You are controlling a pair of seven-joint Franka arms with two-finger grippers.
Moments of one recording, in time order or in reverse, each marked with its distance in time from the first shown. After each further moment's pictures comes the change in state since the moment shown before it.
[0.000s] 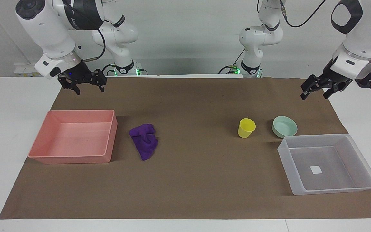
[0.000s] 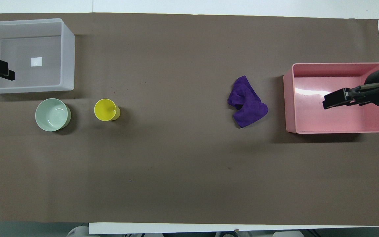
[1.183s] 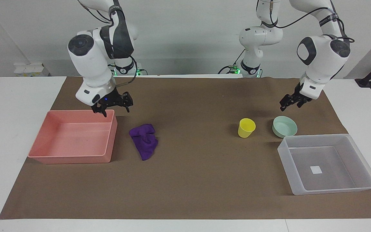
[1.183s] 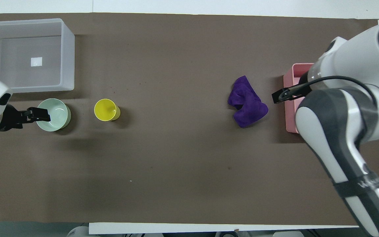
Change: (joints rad) left arm 0.029 -0.209 0.020 -0.768 0.004 0.542 -0.121; right arm 0.163 0.150 0.006 -0.158 0.002 0.377 -0.002
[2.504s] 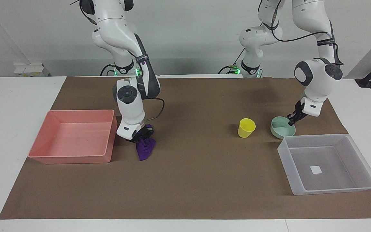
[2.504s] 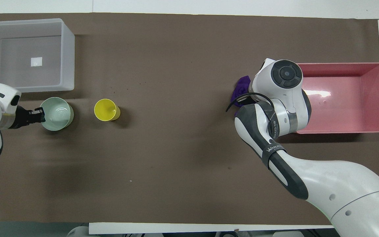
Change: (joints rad) left arm 0.084 0.163 -0.001 -0.027 0.000 0.227 -0.008; right arm 0.092 0.251 -0.006 -0.087 0.000 0.375 0.002
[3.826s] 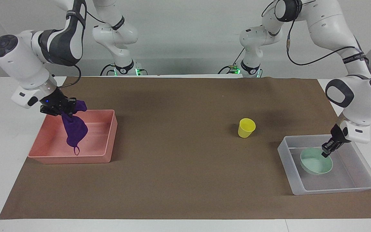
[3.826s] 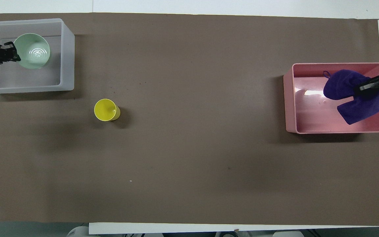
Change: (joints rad) left arm 0.014 0.437 0.010 0.645 -0.032 -0.037 -0.008; right arm -0.433 -0.268 -0.015 0.100 -0.010 -0.425 -0.400
